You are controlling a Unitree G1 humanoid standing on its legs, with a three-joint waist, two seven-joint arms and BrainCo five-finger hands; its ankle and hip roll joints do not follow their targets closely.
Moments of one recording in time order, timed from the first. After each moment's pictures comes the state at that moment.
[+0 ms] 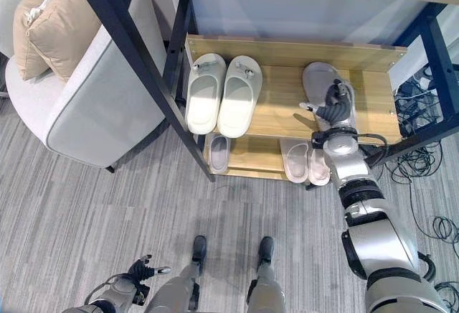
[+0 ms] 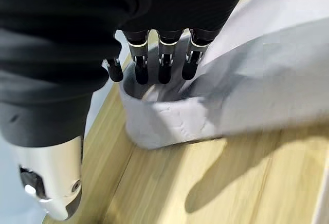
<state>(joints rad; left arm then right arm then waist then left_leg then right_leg) -0.19 0.21 -0.31 1.33 -0.10 -0.12 0.13 -0.80 -0.59 0.28 0.82 0.30 -0.06 -0.31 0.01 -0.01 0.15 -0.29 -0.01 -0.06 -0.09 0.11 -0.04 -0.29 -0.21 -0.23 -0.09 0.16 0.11</state>
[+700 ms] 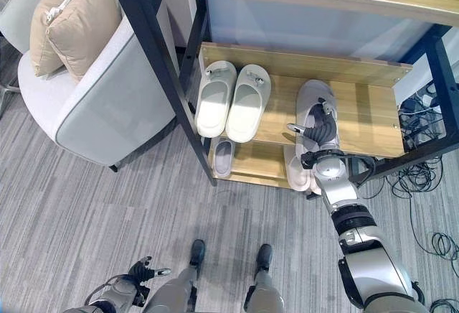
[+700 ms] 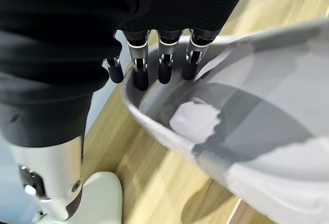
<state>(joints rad) -0.18 0.20 -0.31 1.33 -0.08 -0.10 0.13 -0.60 -0.54 0.21 0.62 0.11 -0.06 -0.34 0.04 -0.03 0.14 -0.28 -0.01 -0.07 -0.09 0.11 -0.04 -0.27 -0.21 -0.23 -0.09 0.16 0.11</state>
